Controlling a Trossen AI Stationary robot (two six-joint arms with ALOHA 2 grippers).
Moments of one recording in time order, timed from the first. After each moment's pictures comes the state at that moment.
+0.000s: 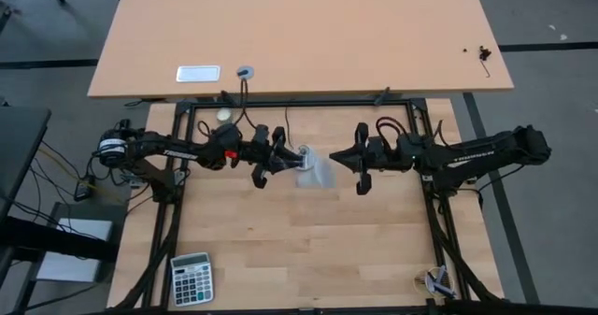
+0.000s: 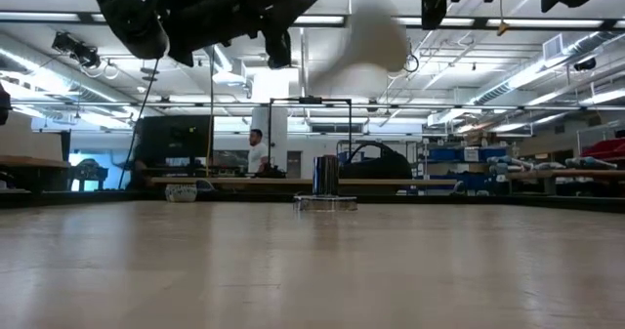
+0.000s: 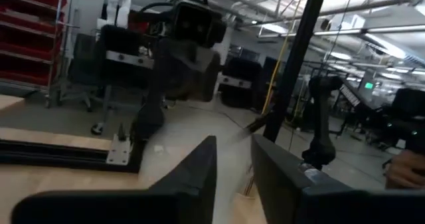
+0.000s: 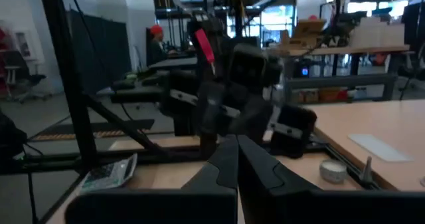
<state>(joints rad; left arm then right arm) 0.22 1.49 0.66 1.06 0.49 -0.37 0.01 1.07 0.60 0.54 0.08 0.05</state>
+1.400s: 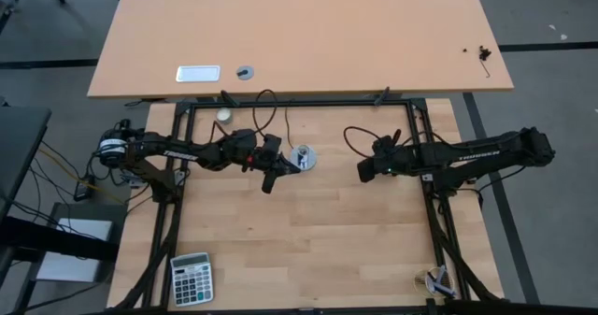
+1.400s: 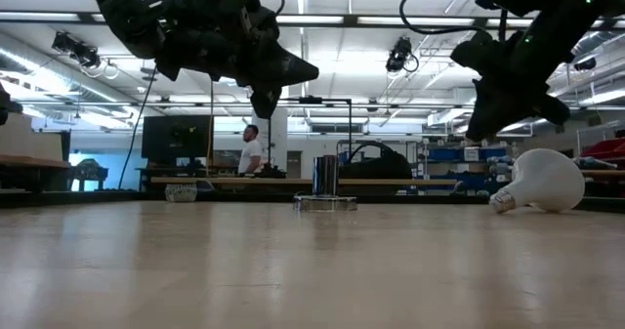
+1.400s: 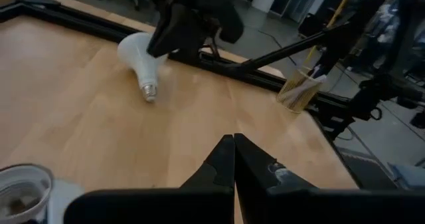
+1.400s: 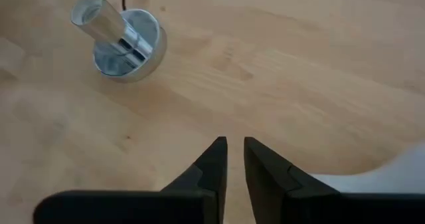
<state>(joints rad) 0.21 1.49 0.66 0.61 0.37 -0.30 -0.01 1.01 0.61 -0.60 0.42 1.04</state>
